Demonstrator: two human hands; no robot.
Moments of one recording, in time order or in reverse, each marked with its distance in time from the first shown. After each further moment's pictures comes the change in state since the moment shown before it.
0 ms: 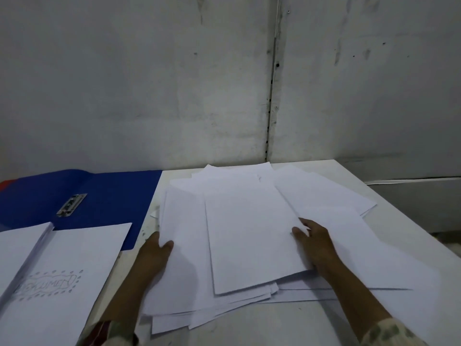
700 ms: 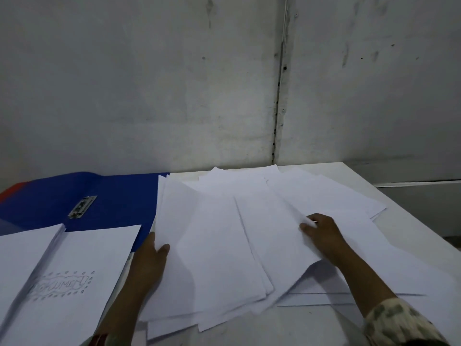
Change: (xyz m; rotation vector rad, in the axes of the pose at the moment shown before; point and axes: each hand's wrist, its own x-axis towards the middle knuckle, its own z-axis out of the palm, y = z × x) left_hand -0.006 -0.012 -0.019 -0.041 0.086 0.068; right_hand 0.024 -0.011 -0.003 -0.178 -0.030 -0.106
